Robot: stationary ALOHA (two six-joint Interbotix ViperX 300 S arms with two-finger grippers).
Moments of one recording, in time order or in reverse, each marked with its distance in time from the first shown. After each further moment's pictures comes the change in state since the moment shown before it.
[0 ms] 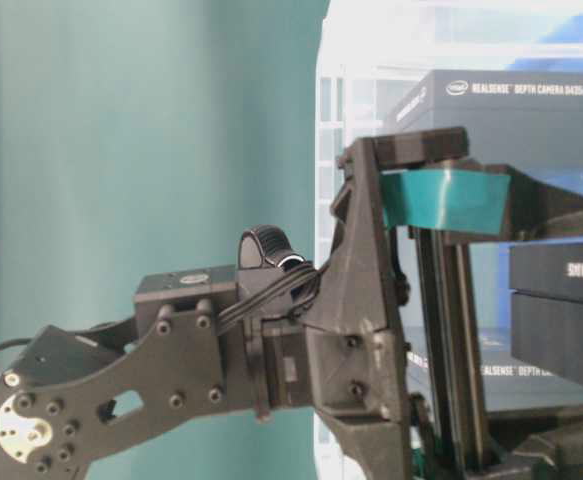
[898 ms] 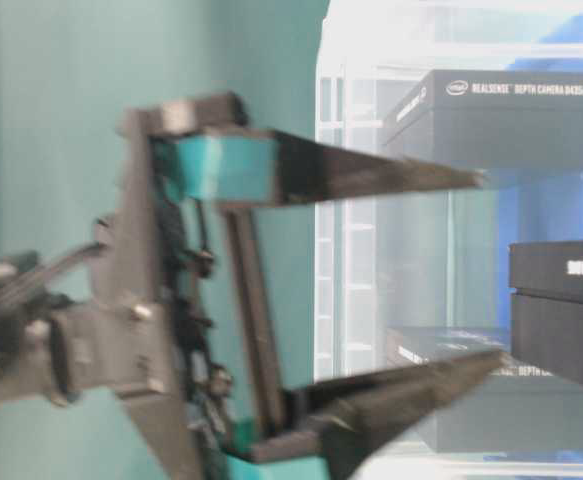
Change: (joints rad) left arm 0.002 -0.075 -0.166 -0.002 0.156 0.023; right arm 0.000 0.000 0.000 0.000 0.000 0.000
